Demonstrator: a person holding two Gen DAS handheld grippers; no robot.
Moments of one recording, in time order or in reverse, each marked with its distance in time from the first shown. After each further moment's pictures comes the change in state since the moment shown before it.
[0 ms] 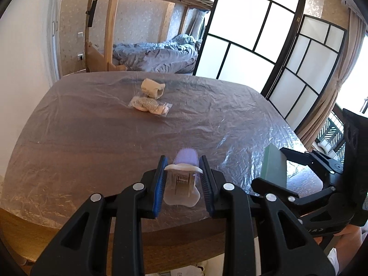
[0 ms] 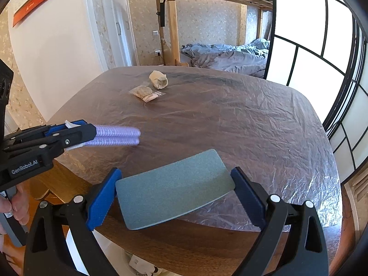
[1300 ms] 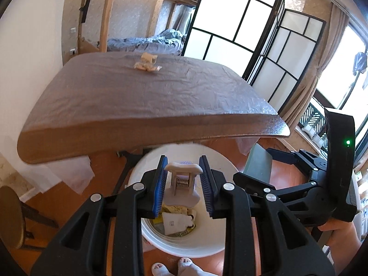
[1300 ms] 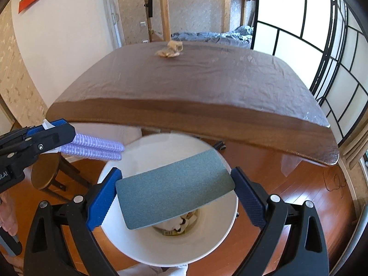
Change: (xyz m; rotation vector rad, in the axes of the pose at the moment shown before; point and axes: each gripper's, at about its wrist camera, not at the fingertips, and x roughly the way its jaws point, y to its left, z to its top) left arm -0.103 -0.006 -0.108 0.021 0.039 -0.077; right arm -0.074 0.092 -0.116 0.069 0.078 -0.081
